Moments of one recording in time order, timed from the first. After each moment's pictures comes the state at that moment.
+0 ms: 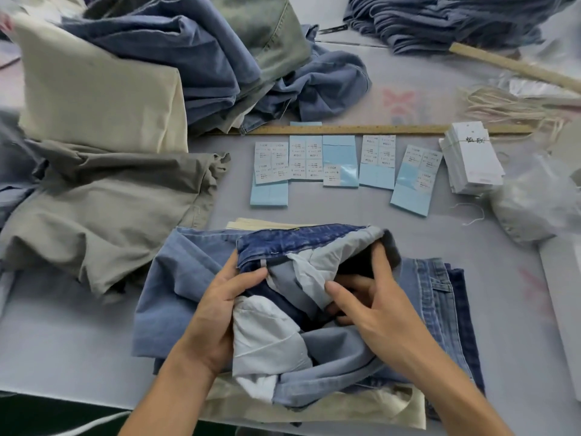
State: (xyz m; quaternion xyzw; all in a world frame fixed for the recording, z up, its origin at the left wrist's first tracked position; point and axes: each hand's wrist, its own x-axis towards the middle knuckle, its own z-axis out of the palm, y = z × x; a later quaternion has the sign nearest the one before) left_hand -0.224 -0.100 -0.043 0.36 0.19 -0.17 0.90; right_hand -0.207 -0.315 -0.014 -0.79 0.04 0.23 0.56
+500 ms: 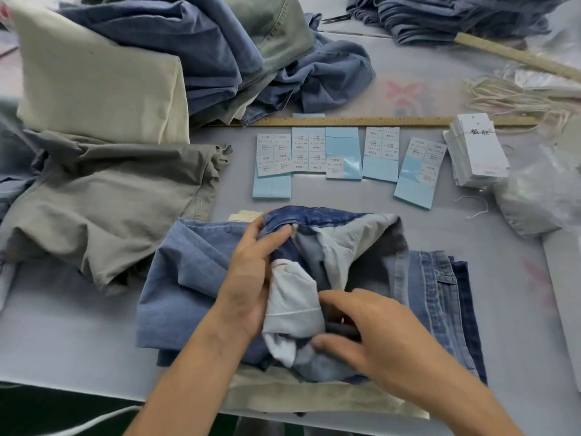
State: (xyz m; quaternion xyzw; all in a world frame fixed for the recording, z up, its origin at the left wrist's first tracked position) left_hand -0.188 -0.128 -0.037 0.44 0.24 -0.10 0.86; right_hand -0.224 -0.320 -0.003 -0.91 -0.21 0.26 0.25
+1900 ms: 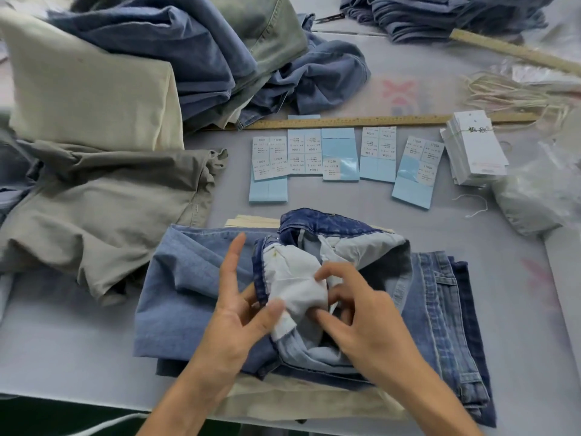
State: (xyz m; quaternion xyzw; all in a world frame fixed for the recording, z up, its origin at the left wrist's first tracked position) left_hand -0.254 -0.101 -0.053 0.58 0.09 -0.14 0.80; right_hand -0.223 -0.305 -0.027 -0.86 -0.09 0.17 0.46
